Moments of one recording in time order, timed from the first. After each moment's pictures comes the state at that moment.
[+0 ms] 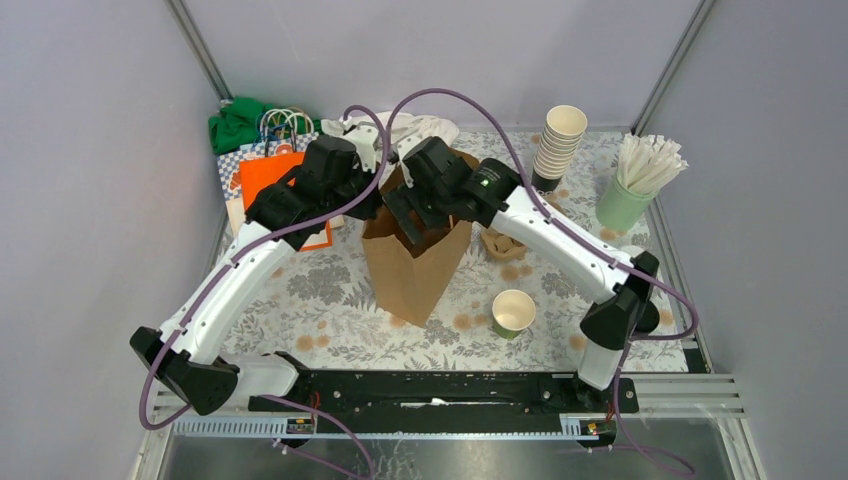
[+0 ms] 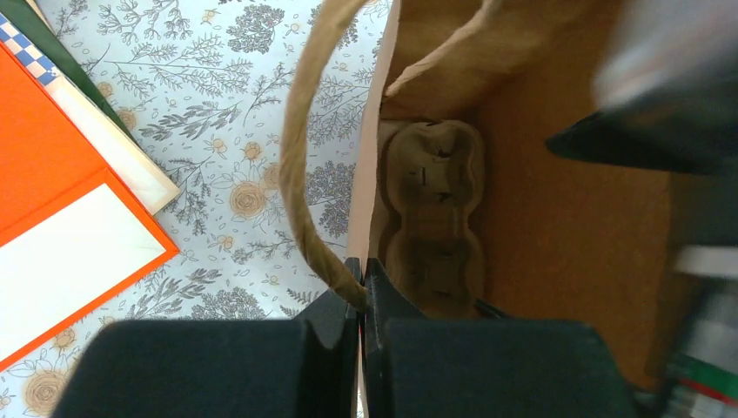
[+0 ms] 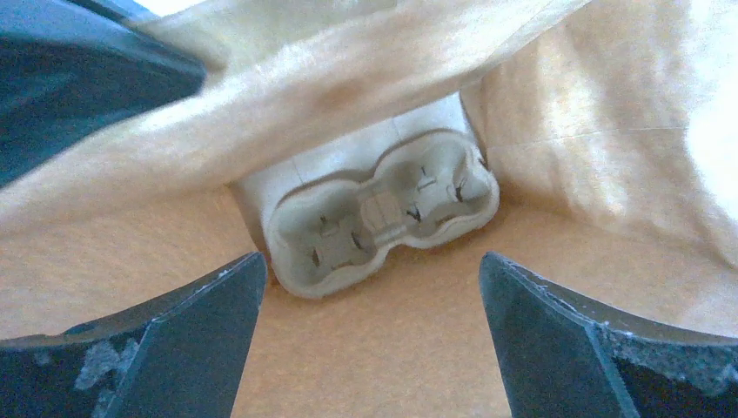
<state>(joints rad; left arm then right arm) -0.57 1.28 1.48 -0.81 -0.04 -0.21 0.92 1.80 1.95 -1.03 0.16 0.12</state>
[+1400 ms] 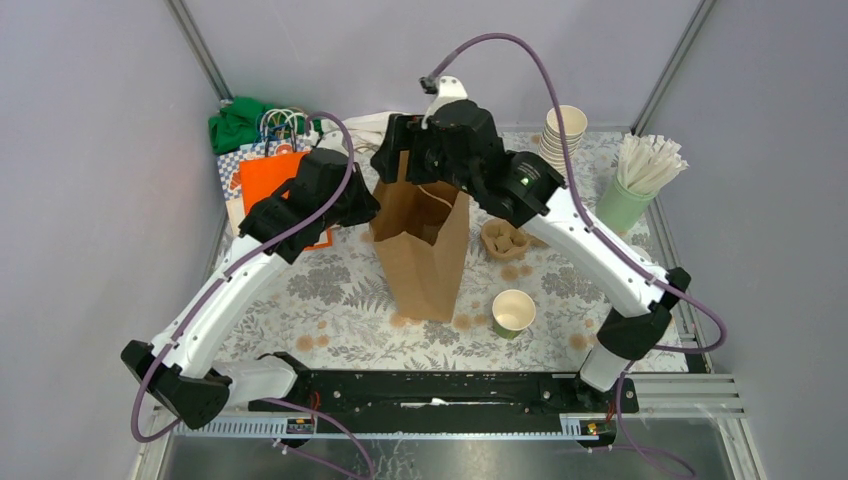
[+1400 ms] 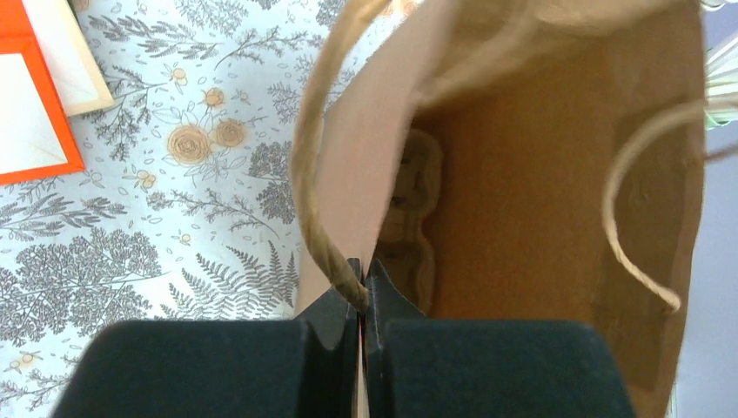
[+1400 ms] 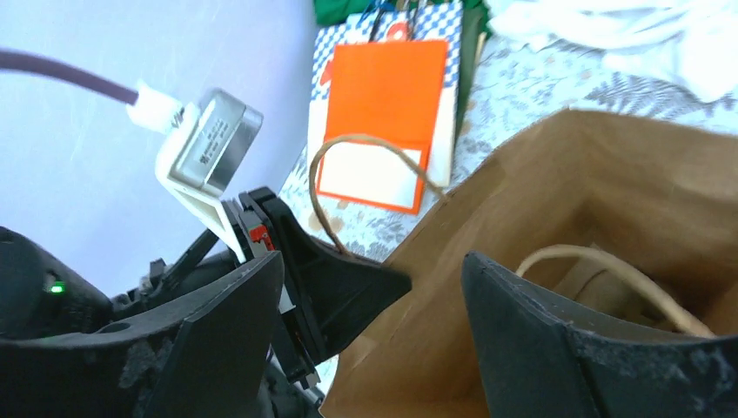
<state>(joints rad) -0.57 1.20 1.39 -0.79 -0.14 -0.65 0.93 1.71 2.07 -0.69 0.16 0.55</state>
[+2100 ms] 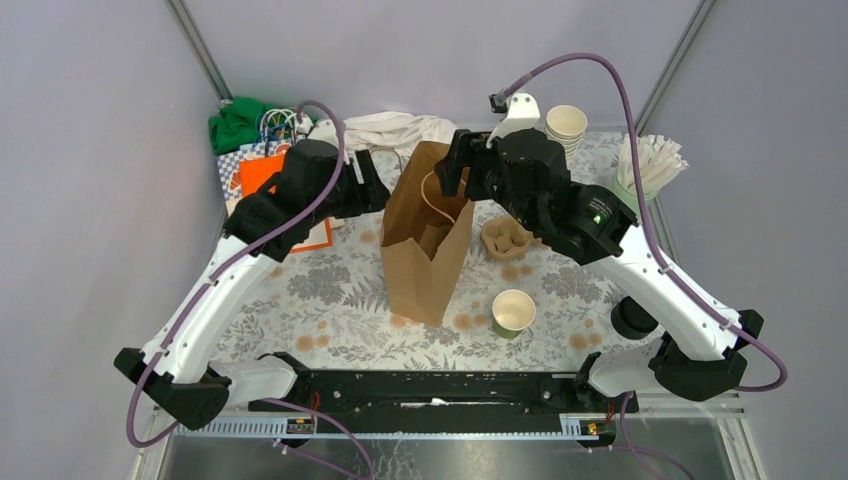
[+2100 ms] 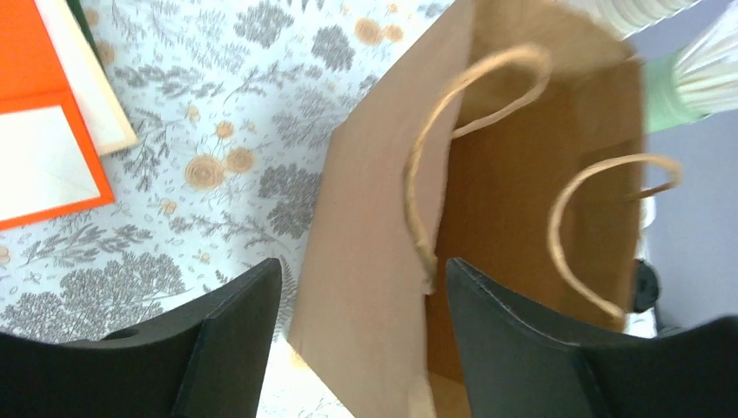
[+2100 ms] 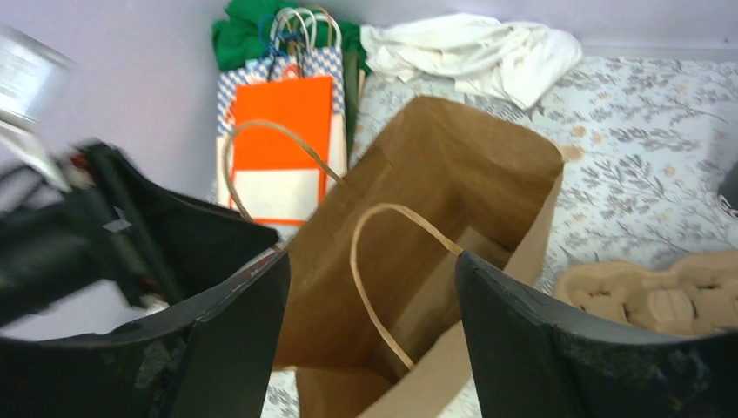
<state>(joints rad) -0.57 1.20 1.45 -0.83 -0.14 -0.58 0.93 1.37 1.77 -0.67 0.43 0.49</state>
